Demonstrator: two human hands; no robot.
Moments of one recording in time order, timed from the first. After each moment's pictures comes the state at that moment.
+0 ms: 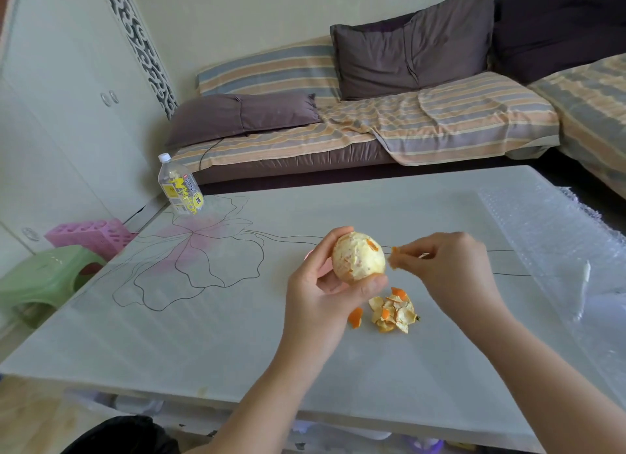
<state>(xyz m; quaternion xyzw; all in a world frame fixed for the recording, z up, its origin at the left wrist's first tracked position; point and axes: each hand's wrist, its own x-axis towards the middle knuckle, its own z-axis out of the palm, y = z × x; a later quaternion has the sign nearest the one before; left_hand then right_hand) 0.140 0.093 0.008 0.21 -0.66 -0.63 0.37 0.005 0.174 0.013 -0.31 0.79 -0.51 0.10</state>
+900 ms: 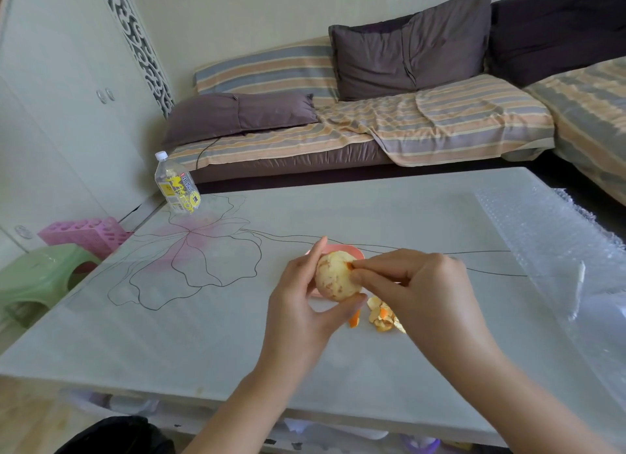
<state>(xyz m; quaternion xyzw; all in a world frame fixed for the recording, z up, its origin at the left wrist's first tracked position) 0.161 0.078 -0.016 0.22 -0.79 -0.41 0.40 0.058 0.189 0.028 -0.42 0.70 -0.57 0.11</state>
